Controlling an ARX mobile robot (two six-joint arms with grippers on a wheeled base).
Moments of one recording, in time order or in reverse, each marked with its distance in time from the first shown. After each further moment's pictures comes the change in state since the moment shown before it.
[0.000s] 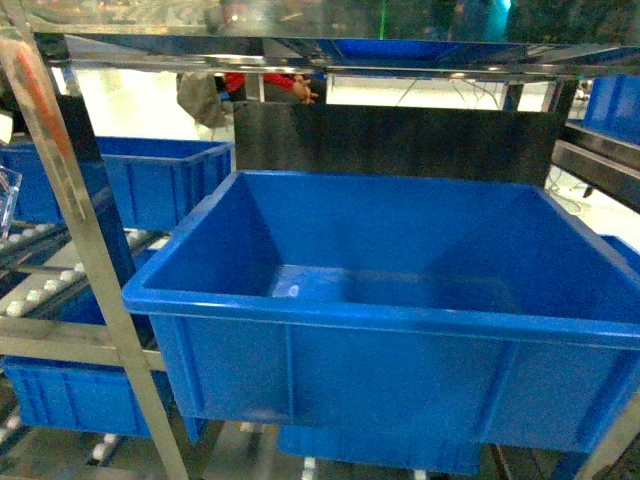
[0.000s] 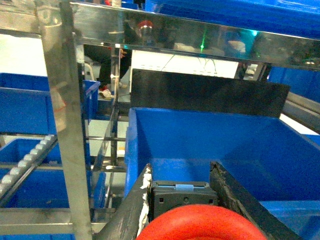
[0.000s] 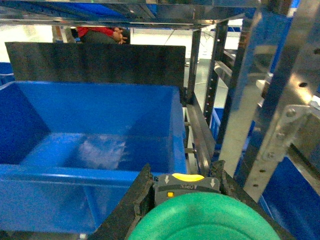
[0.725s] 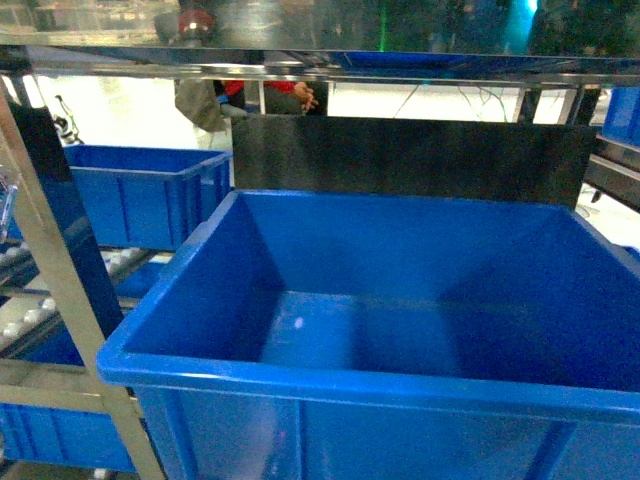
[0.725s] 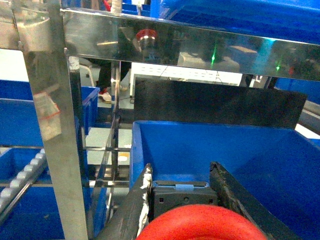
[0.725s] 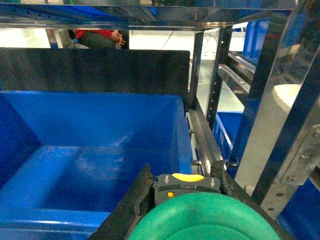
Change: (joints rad) left arm -0.001 -0.002 0.000 0.003 0.000 0.000; right arm 0.000 0.000 0.000 0.003 -0.001 0.000
